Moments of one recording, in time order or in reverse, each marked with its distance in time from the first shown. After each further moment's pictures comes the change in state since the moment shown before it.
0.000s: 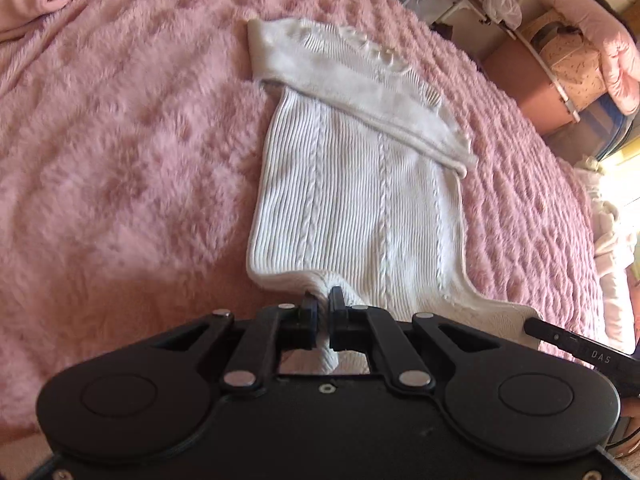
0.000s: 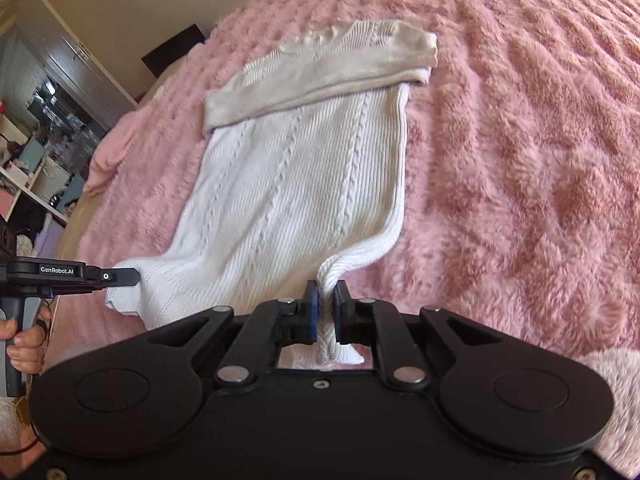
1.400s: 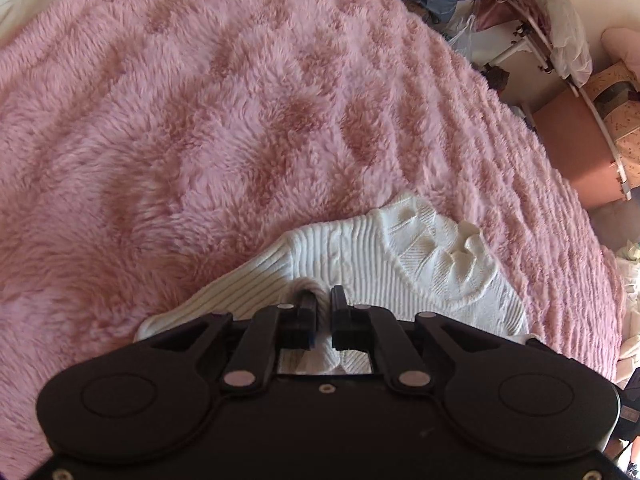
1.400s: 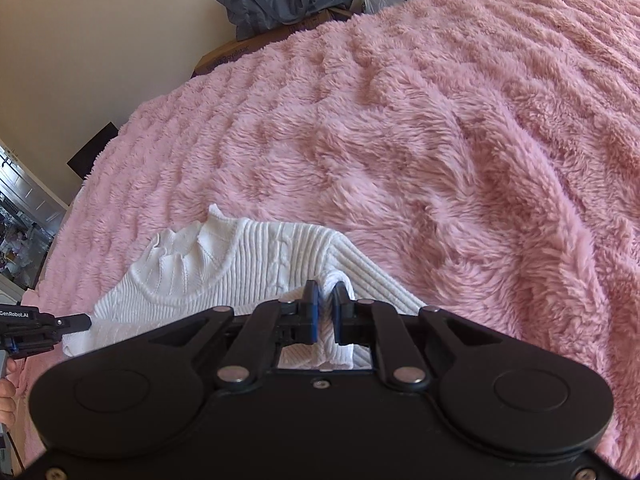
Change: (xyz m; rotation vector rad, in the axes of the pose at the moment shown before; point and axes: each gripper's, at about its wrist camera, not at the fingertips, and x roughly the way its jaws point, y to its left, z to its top) left arm 0.235 0.019 0.352 -0.086 0.030 0.062; right arm 0.228 -0.103 0.280 0.177 -0.122 -0.127
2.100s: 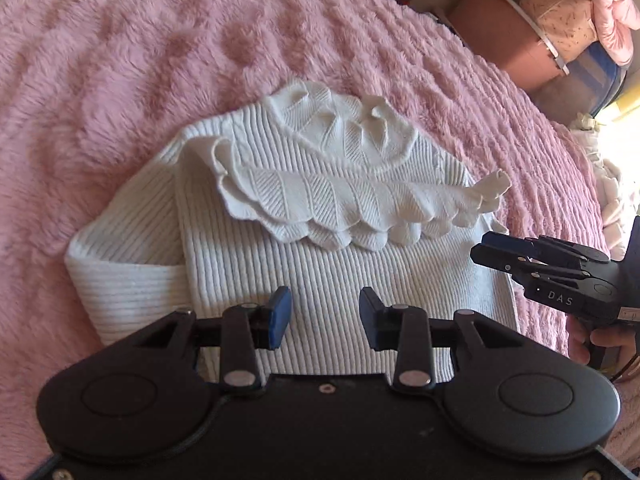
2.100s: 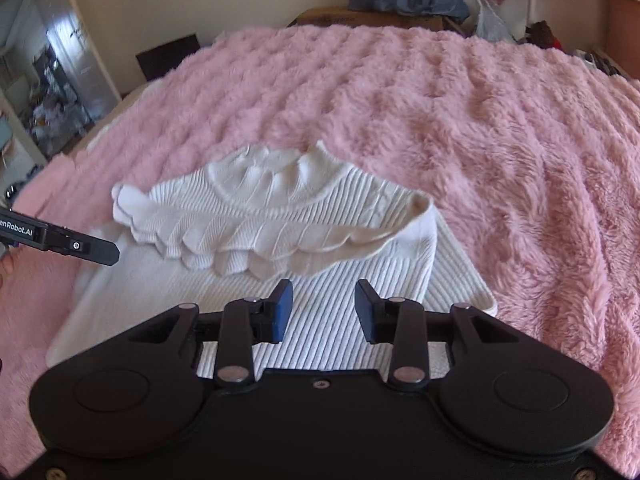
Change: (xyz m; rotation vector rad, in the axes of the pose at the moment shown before) left arm -0.004 -0.037 -0.068 0.318 0.132 -0.110; right arm -0.019 0.063 -0.042 -0.445 0.086 0.044
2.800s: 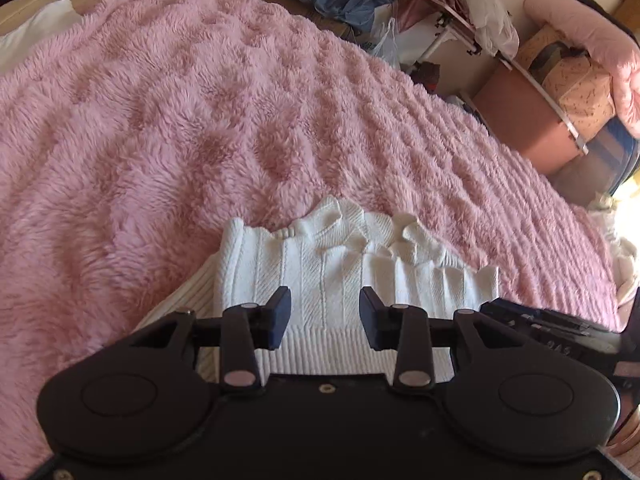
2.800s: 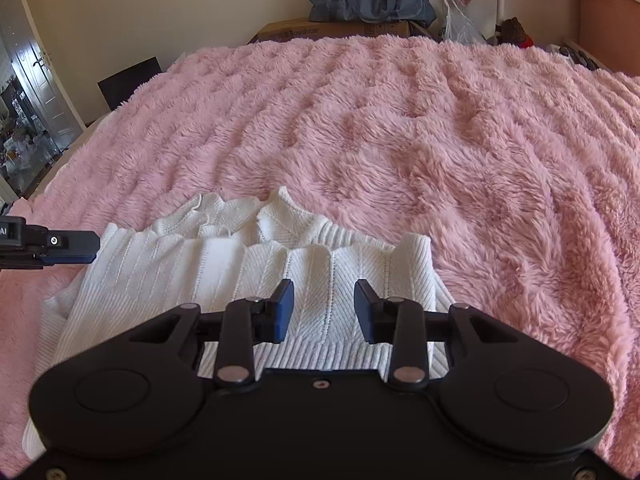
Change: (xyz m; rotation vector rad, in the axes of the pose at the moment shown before) left arm -0.021 0.010 0.043 -0.054 -0.238 0.062; right arm 0.027 -0.019 0.039 0.122 -0.077 -0.061
